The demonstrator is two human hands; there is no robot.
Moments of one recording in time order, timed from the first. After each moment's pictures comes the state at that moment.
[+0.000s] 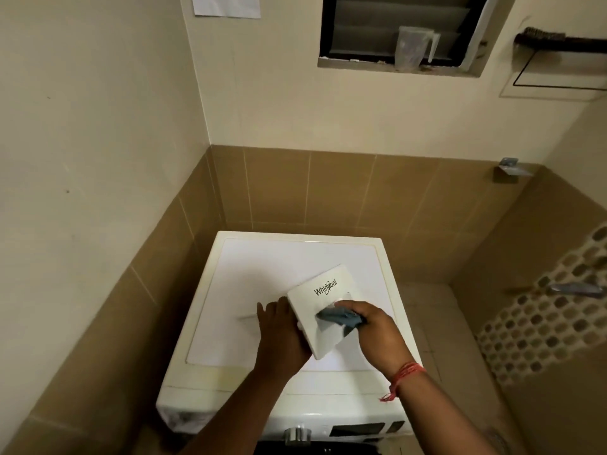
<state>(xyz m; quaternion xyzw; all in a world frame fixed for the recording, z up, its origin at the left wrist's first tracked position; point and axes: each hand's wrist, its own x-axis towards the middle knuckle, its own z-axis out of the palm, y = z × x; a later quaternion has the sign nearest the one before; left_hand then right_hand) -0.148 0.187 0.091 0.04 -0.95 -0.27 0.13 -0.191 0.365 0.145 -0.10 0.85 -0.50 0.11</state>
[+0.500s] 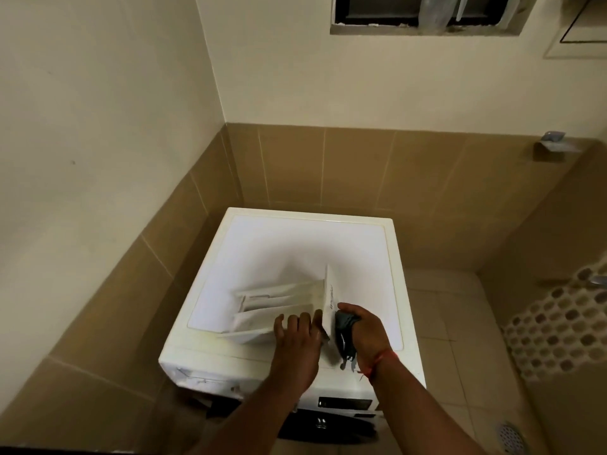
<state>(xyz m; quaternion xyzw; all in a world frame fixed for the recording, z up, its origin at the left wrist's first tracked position) -0.124 0.264 0.034 0.05 -1.00 -0.01 0.02 -0.200 0.390 0.060 0.13 0.72 -0.64 0.22</state>
